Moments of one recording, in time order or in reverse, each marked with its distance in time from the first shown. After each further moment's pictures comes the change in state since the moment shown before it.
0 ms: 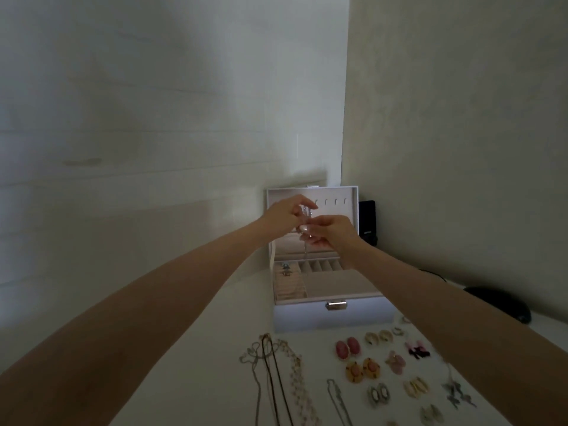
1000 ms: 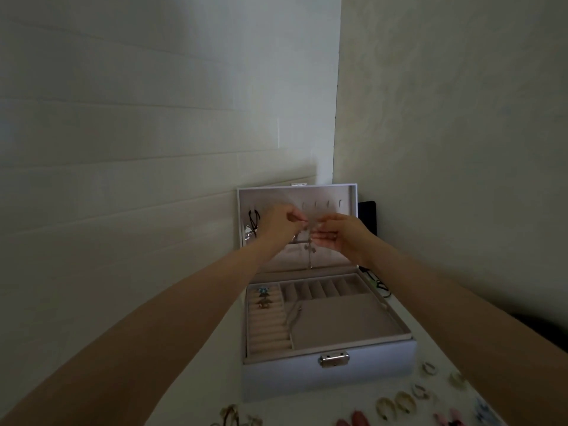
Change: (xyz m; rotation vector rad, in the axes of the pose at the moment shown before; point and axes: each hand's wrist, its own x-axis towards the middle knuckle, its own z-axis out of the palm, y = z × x) left_hand 0.112 -0.082 0.061 -0.127 0.250 -0.071; right_hand 0.112 0.055 -0.064 0.307 -0.009 0.133
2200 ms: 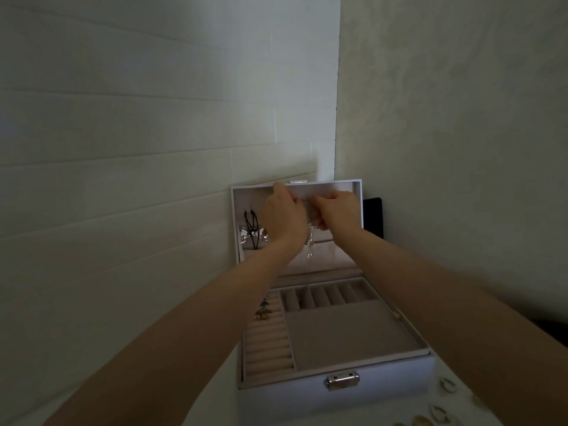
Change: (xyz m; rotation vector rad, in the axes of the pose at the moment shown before) left_hand 0.022 0.018 0.027 0.269 0.464 -0.073; right_hand 0.043 -0.007 0.029 -0.361 0.459 -0.269
